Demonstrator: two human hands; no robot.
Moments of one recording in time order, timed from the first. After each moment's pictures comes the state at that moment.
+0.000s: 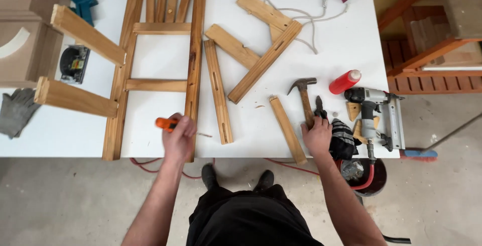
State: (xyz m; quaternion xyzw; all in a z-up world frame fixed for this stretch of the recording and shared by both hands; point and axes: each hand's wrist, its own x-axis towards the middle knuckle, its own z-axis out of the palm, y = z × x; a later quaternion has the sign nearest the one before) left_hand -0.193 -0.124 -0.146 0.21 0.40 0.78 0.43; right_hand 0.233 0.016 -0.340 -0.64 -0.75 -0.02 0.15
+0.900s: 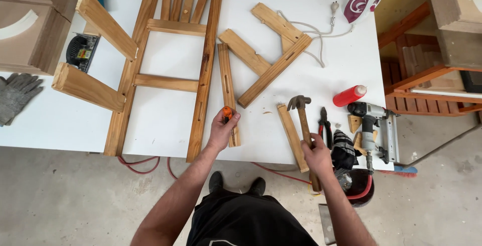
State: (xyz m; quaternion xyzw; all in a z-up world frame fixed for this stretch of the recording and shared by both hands) left_hand -0.159 -0.083 -0.220 0.32 0.51 0.64 0.47; right_hand 0.155 -0.063 -0.149 -0.72 -0.57 0.39 0.12
